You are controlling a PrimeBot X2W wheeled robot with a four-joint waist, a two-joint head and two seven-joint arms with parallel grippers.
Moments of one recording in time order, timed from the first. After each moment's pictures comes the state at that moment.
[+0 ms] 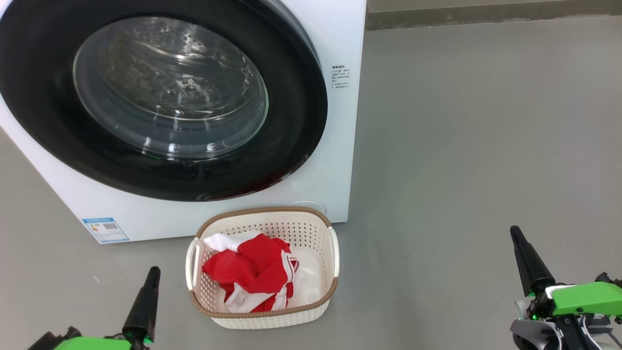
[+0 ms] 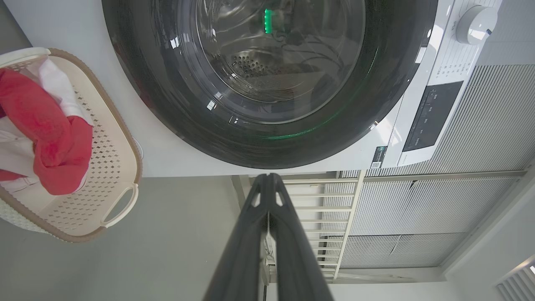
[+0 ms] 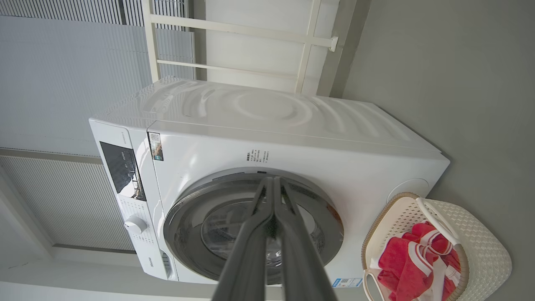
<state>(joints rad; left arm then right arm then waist) -0.07 0.04 0.08 0.26 -1.60 -0.12 0.11 -0.07 -0.04 -0.13 0.27 1.60 0.13 0.11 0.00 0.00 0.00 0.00</state>
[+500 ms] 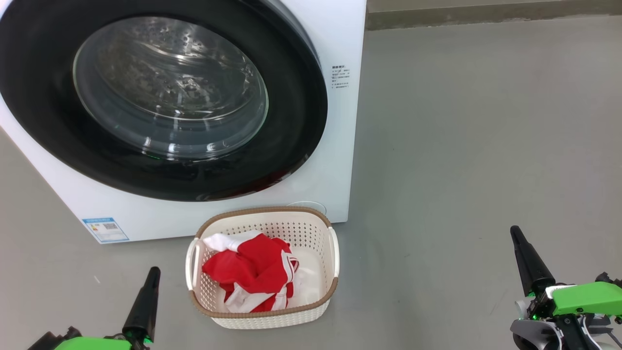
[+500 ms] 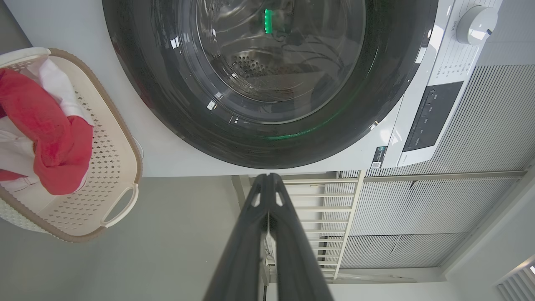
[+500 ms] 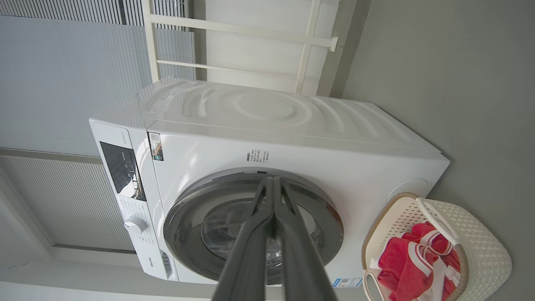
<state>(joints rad) -0.07 0.04 0.08 0.27 -1.60 -0.12 0.11 -0.07 -0.04 -0.13 0.27 1.60 0.13 0.11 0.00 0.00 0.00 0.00</state>
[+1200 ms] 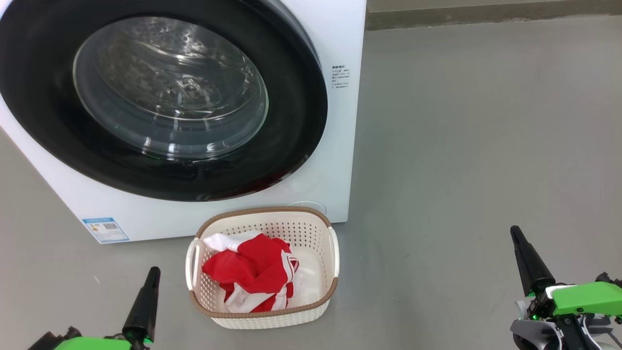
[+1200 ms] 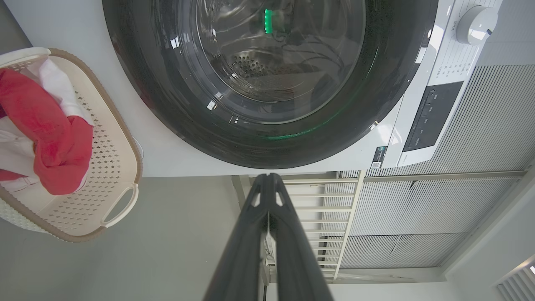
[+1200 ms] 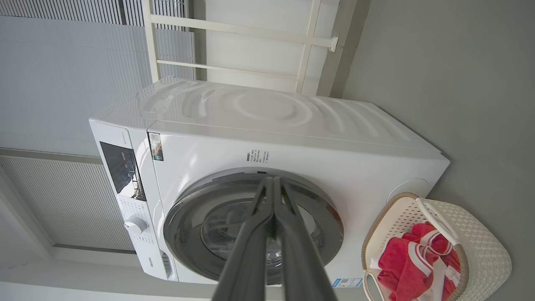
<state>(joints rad) -0.07 0.04 0.08 0.27 -1.60 -0.12 0.11 -0.07 -0.04 -0.13 0.27 1.60 0.13 0.11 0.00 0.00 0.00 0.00</state>
